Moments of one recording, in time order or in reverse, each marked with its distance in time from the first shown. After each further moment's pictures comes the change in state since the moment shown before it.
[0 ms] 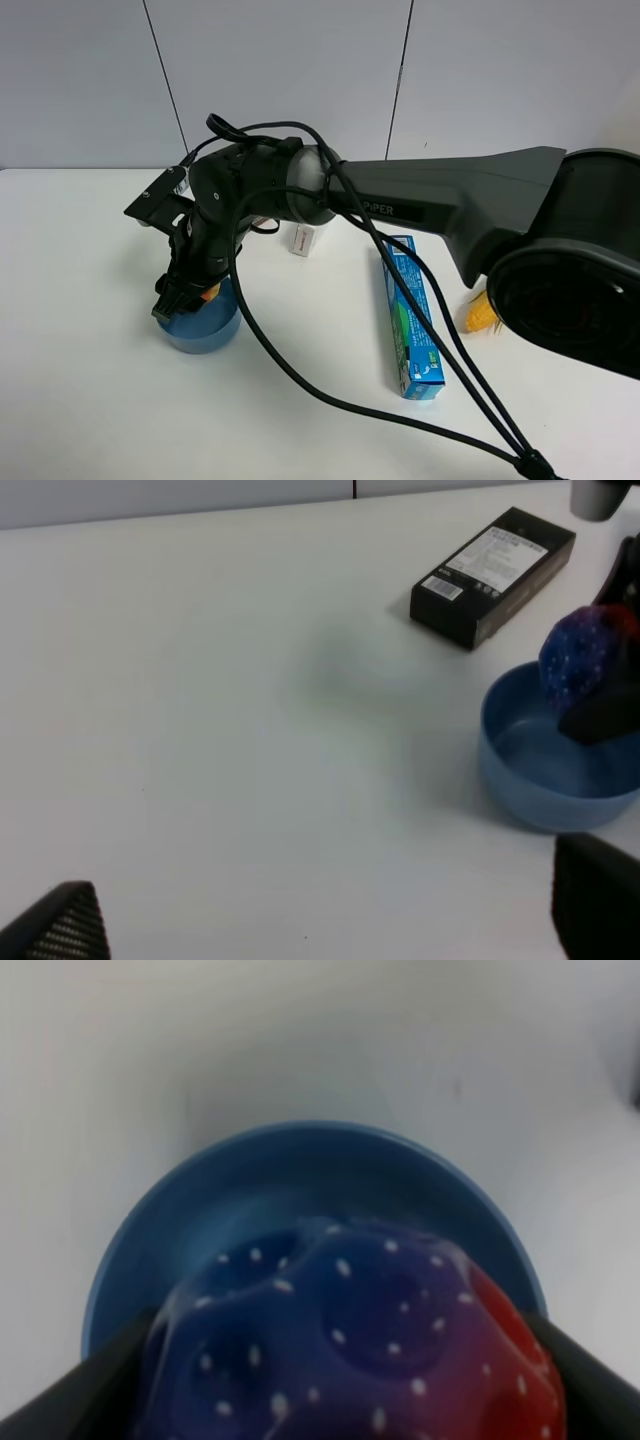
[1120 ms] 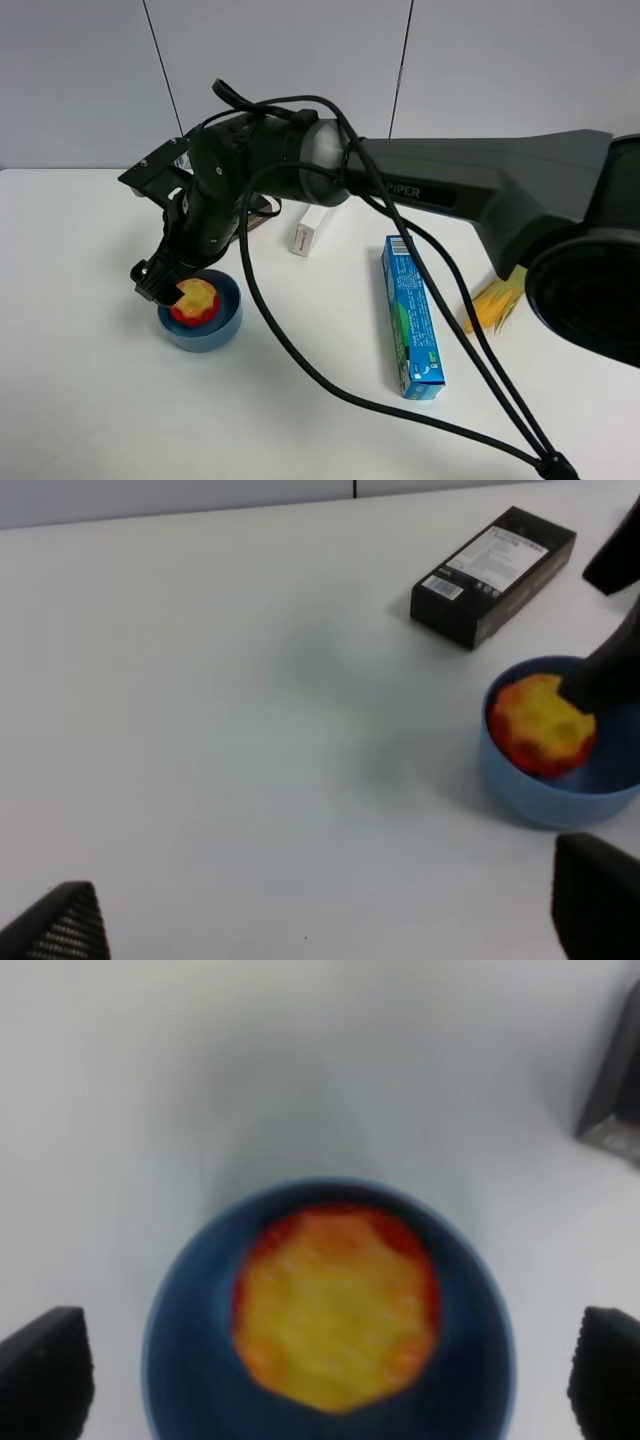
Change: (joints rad) left arm 0.000 0.000 0.000 0.000 0.000 0.000; right arm 0.000 -0.076 0.000 -0.001 -0.005 0.093
